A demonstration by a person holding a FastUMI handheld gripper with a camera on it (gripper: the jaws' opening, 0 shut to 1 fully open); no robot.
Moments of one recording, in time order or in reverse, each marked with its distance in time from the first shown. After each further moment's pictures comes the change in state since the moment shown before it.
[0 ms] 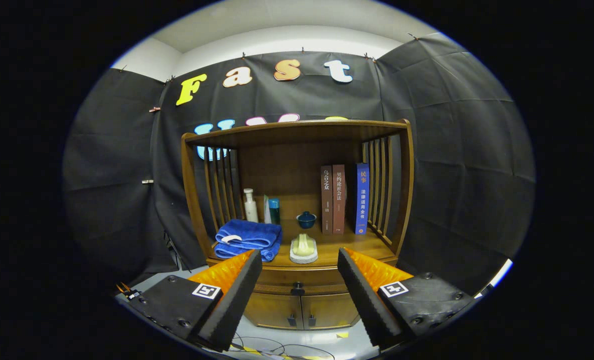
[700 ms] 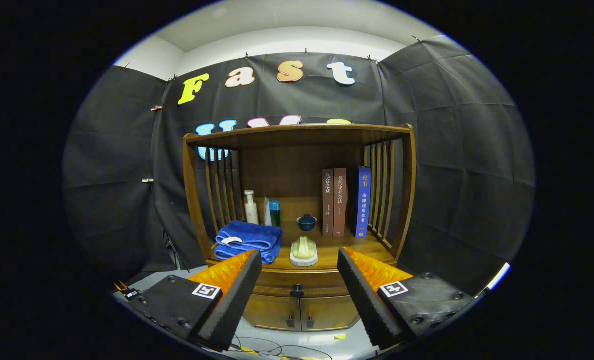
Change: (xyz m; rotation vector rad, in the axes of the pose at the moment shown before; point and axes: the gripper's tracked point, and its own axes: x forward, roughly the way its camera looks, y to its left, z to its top) arm 0.000 0.004 0.004 -0.024 -0.007 0.002
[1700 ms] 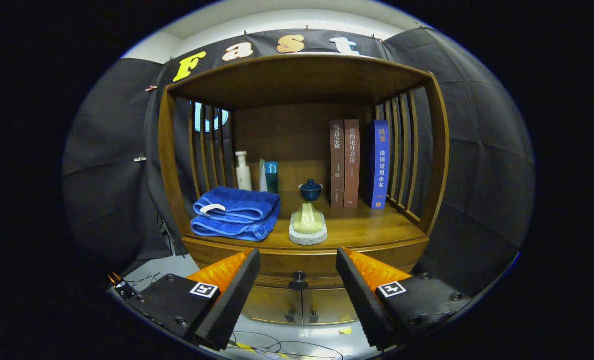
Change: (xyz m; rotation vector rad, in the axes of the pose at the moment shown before) arm 0.084 0.003 -0.093 0.003 0.112 0.015
